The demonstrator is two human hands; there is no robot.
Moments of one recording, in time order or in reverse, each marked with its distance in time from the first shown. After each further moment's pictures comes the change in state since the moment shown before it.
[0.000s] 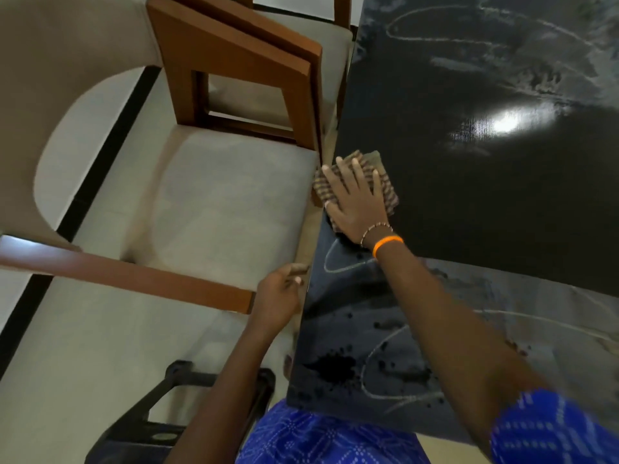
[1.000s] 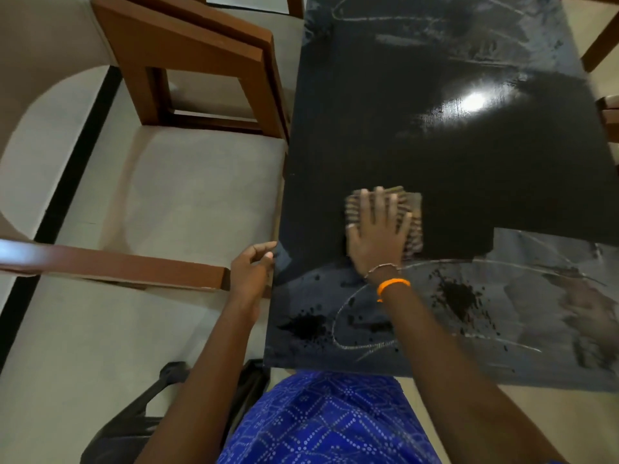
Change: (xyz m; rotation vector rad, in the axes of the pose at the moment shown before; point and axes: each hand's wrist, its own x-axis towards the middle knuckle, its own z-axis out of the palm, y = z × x) left_hand -0.013 -0.006 0.021 -0.391 0.120 -0.144; right_hand -0.136 0.022 0.017 0.017 0.076 0.496
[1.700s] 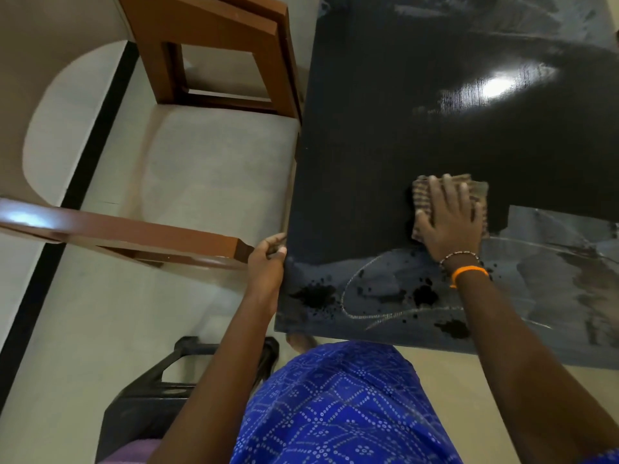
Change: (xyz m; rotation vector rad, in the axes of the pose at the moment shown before) left_hand -0.029 -0.025 0.001 -0.088 0.021 -0.033; right_hand -0.014 0.097 -0.017 -0.002 0.017 0.038
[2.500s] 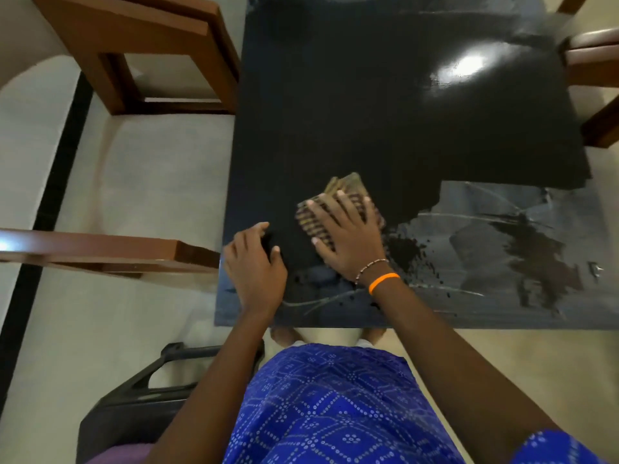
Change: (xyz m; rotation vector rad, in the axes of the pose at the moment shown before) left_hand -0.063 0.004 0.078 0.777 0.221 0.498; right_hand -0.049 -0.024 0.009 -0.023 -0.004 -0.430
